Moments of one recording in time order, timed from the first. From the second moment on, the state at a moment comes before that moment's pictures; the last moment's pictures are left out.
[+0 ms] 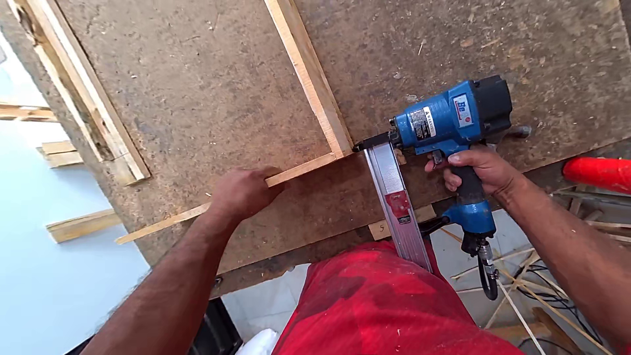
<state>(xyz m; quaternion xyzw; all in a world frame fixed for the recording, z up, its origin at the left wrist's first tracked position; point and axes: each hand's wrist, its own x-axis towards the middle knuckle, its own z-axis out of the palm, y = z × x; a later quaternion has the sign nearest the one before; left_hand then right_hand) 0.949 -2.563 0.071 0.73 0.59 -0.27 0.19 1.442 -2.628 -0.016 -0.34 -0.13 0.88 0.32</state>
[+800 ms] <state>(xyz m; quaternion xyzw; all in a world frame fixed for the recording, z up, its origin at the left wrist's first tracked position) 0.941 -2.564 0.064 0.76 0.57 -0.23 0.20 1.438 -2.621 -0.015 -0.30 -0.13 0.90 0.30</state>
